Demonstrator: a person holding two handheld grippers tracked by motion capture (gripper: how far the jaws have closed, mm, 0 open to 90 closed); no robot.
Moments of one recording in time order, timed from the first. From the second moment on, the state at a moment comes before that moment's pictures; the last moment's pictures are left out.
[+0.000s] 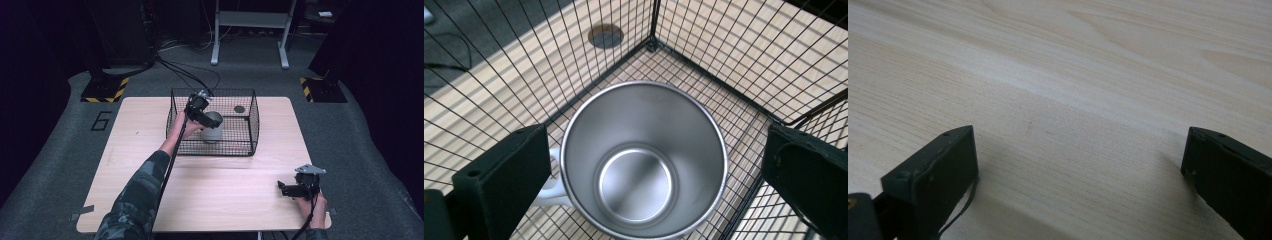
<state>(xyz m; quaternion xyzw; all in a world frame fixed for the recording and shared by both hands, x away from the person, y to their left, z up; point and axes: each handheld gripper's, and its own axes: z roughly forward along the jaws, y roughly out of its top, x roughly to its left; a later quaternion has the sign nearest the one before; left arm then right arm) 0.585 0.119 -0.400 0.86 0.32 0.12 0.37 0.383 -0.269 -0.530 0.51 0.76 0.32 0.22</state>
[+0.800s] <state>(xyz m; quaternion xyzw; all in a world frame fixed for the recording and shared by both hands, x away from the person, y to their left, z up) 0.500 0.166 -0.350 0.87 0.26 0.16 0.39 0.383 -0.269 -0.530 0.51 0.76 0.32 0.22</state>
